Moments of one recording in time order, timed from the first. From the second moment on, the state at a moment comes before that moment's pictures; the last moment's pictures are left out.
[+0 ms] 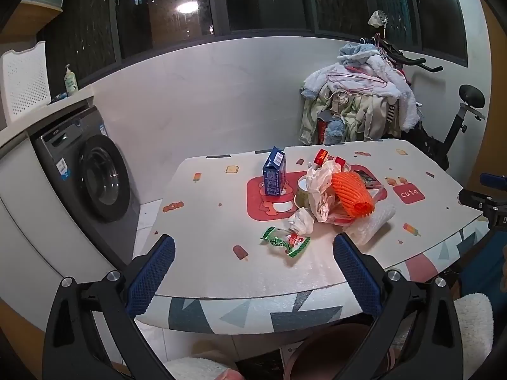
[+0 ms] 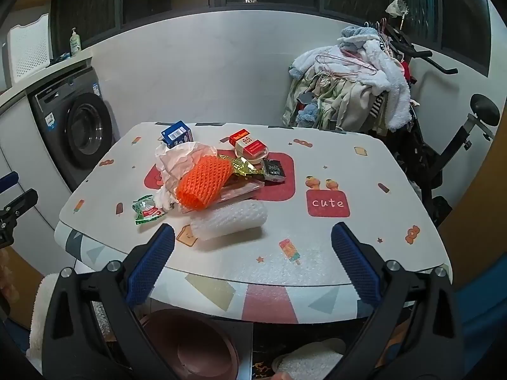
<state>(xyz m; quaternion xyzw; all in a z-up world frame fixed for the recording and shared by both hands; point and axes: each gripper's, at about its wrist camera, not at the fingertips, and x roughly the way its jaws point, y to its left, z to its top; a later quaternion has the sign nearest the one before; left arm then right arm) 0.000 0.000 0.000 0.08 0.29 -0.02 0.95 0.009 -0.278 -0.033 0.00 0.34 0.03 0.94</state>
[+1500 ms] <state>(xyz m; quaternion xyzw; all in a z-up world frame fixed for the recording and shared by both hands) 0.006 0.015 -0.008 0.09 0.29 -0.01 0.95 0.006 -0.278 -0.044 -0.01 0.34 0.03 0.94</state>
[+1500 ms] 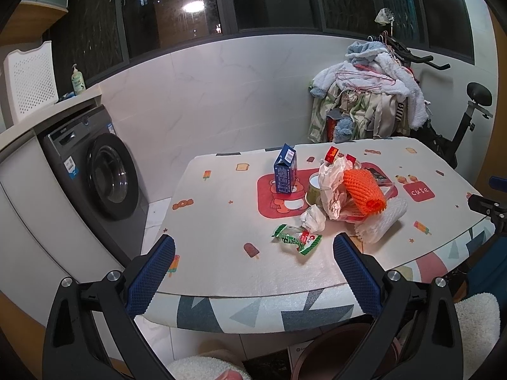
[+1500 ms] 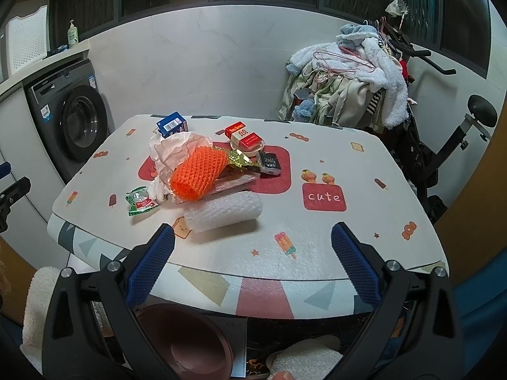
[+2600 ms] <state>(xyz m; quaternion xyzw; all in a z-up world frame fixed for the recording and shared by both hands) 0.003 0.010 -0.017 0.08 0.30 -0.01 0.95 0.006 -0.278 -0.048 -0.01 0.35 0.02 0.94</state>
